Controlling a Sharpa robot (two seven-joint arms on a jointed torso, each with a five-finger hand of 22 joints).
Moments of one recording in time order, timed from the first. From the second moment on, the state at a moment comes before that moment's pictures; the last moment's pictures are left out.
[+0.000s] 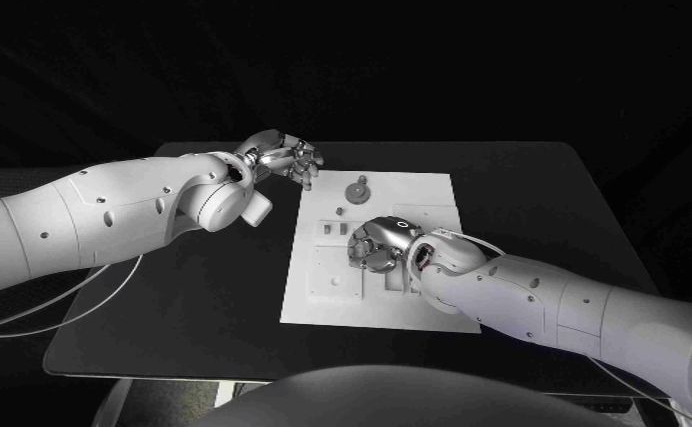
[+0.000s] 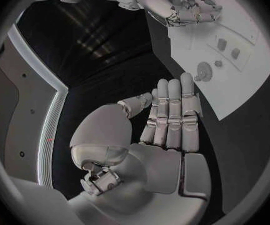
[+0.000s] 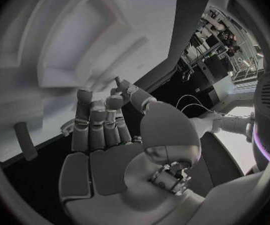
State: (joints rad) left arm 1.21 -0.85 -0.16 1.40 -0.39 -0.25 0.13; left_hand 1.05 0.01 0.72 -0.12 0.05 0.86 0.13 0.41 0.93 1.09 0.06 0.49 0.56 1.03 0.02 0.65 0.85 0.05 1.11 -0.08 0.32 0.92; right arm 0.94 -0.40 -0.16 1.14 -1.47 -0.35 0.03; right_hand 1.06 0.00 0.56 -0.29 0.17 0.97 0.09 0.28 0.59 1.09 0.00 1.14 0.84 1.07 -0.10 1.45 0.83 0.25 1.05 0.03 0.84 1.31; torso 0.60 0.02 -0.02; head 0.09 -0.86
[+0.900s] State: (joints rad) left arm 1.21 -0.85 -0.16 1.40 -0.39 -0.25 0.13; left_hand 1.05 0.01 0.72 -0.12 0.05 0.86 0.13 0.40 0.93 1.09 0.06 0.49 0.57 1.03 0.02 0.66 0.85 0.06 1.11 -0.08 0.32 0.93; right arm 0.94 -0.40 -0.17 1.15 -1.50 -0.33 0.01; right_hand 1.06 -0.02 0.56 -0.29 0.15 0.94 0.12 0.26 0.58 1.08 0.01 1.14 0.85 1.06 -0.09 1.45 0.83 0.25 1.05 0.03 0.84 1.31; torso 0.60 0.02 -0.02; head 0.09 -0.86
